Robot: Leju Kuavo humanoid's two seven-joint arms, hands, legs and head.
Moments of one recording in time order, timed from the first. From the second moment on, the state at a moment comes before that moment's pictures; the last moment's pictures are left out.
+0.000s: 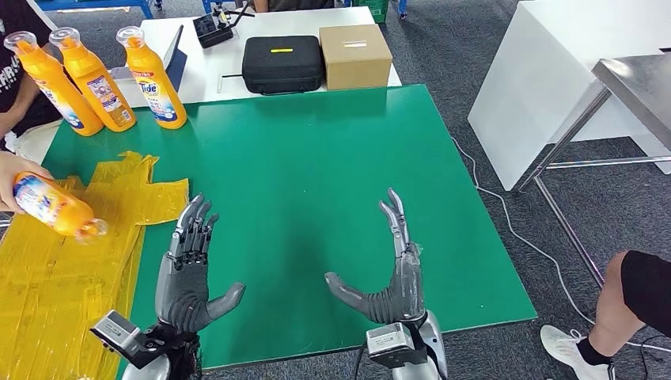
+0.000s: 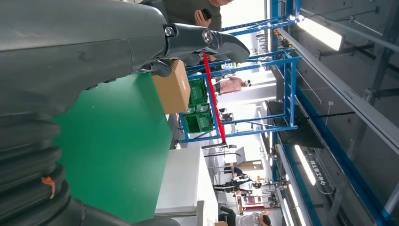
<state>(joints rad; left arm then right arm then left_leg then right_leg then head) -0.01 -0.17 -0.26 -1.58 -0.08 -0.10 -0.63 0.07 0.09 0.45 -1.69 0.41 -0.50 -0.58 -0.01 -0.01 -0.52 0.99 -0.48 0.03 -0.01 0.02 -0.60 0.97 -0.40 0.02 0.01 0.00</state>
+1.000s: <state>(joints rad) -0.03 -0.19 -0.26 -1.57 -0.09 -0.10 -0.61 0.04 0.11 0.44 -1.68 0.38 -0.42 -0.54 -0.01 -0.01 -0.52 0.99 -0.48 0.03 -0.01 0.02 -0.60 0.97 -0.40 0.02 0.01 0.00</state>
